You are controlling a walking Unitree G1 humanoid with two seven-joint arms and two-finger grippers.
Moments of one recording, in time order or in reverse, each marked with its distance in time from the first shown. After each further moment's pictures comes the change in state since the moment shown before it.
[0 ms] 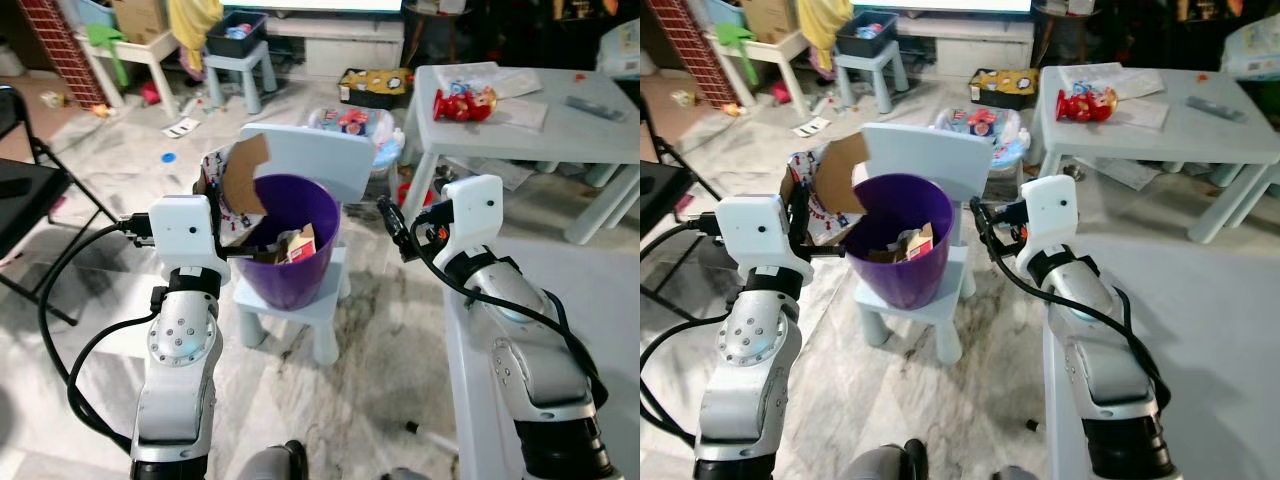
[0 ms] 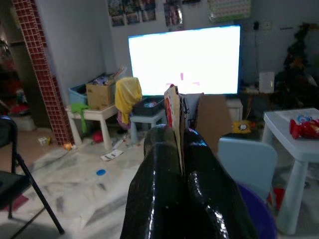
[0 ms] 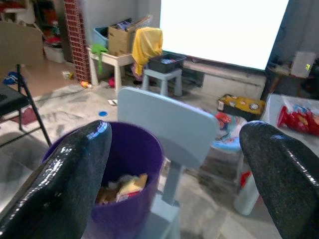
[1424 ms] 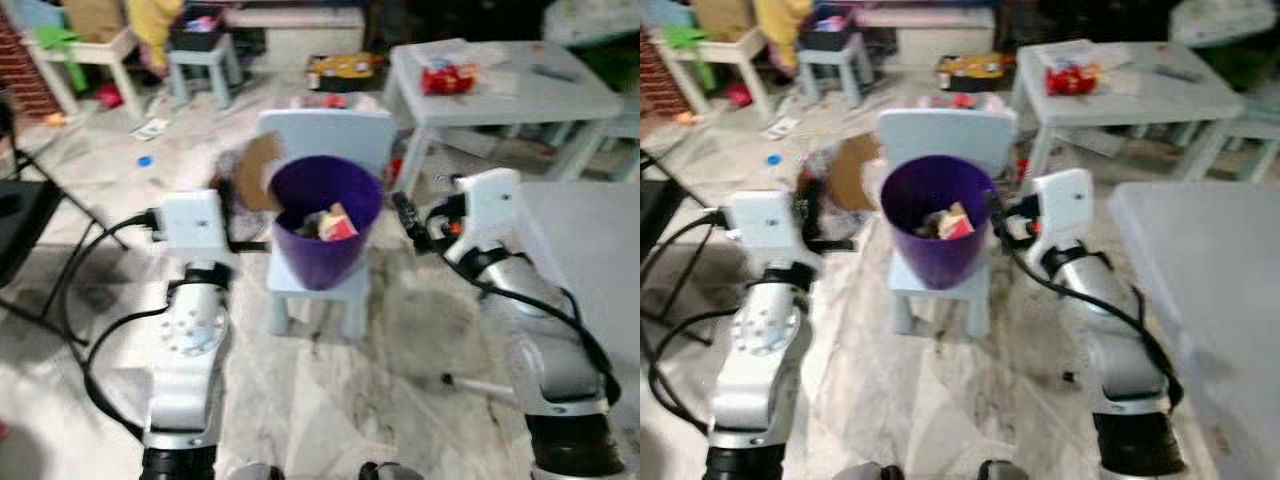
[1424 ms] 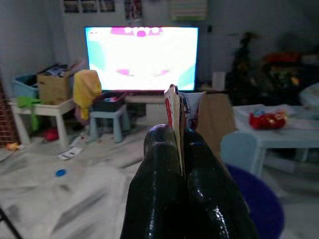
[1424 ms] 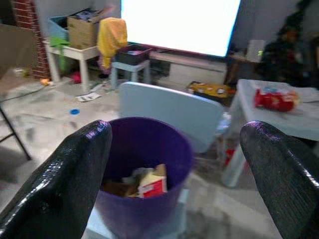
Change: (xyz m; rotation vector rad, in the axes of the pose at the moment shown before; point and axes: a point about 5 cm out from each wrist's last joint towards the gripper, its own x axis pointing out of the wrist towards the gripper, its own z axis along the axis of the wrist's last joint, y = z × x) left arm 0.009 -0.006 0.000 -0.043 -0.007 -0.022; right arm 0.001 -0.009 0.004 0.009 -0.007 -0.026
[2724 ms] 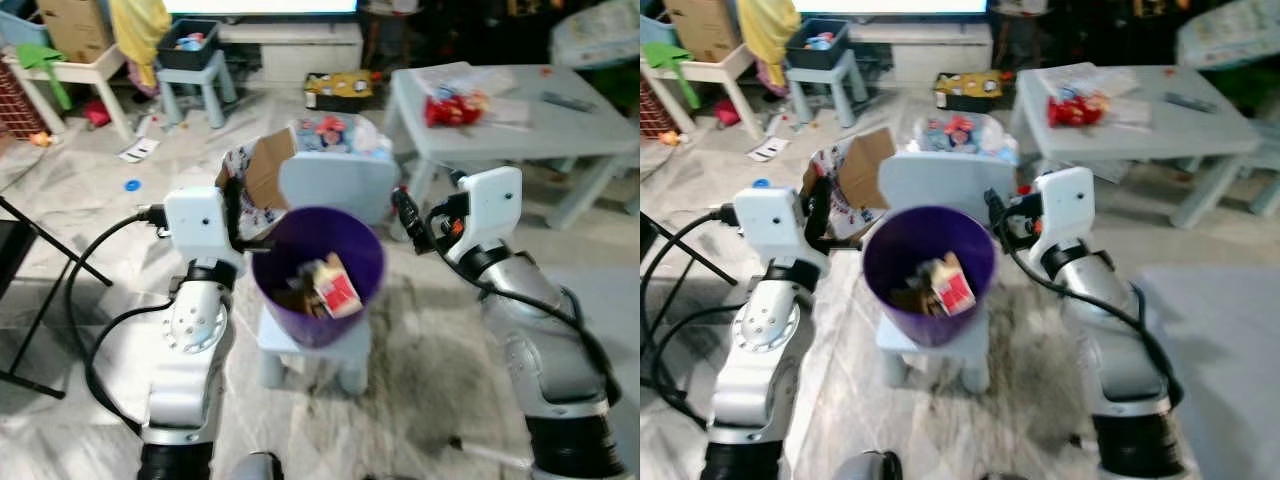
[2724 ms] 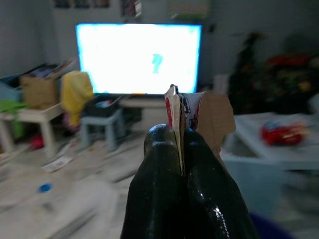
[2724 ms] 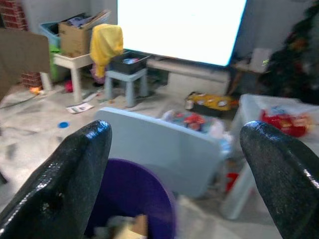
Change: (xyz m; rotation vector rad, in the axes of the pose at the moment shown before) left arm 0.002 0.008 -0.003 -0.007 0.005 -0.017; right arm 0.002 0.011 0.001 0.010 -0.012 0.034
